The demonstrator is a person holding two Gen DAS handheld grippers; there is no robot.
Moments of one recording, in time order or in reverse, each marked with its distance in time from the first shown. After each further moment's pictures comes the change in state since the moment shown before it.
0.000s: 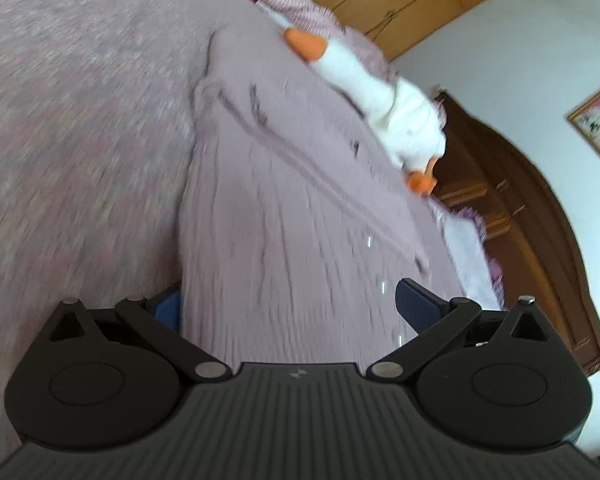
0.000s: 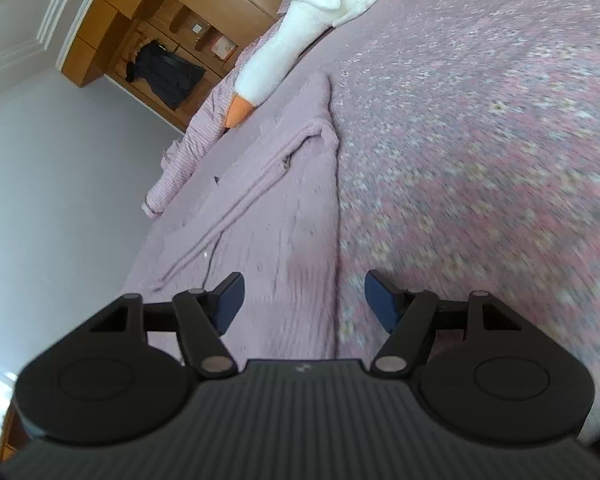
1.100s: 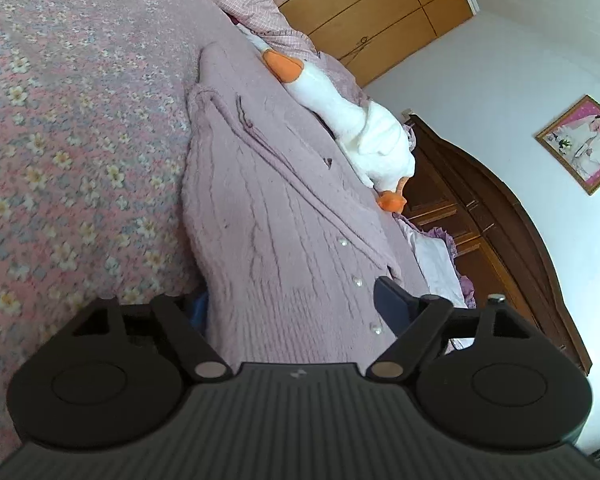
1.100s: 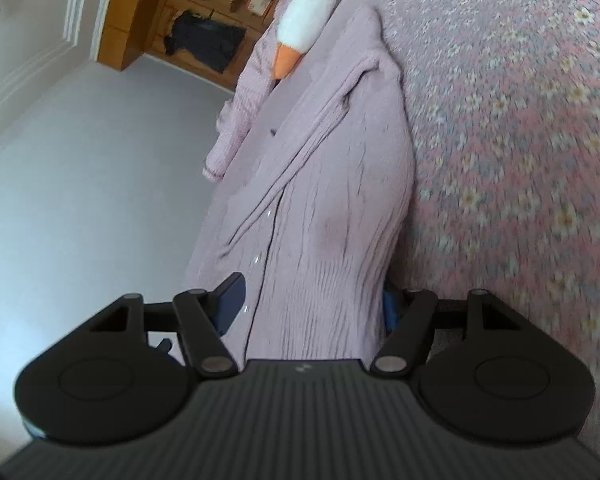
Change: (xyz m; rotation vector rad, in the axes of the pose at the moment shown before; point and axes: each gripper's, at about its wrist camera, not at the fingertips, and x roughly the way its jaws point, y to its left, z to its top) left arm -0.041 0.009 -0.040 -0.006 -0.079 -0.090; right arm 0.024 0.006 -0.006 0.106 0.184 0.217
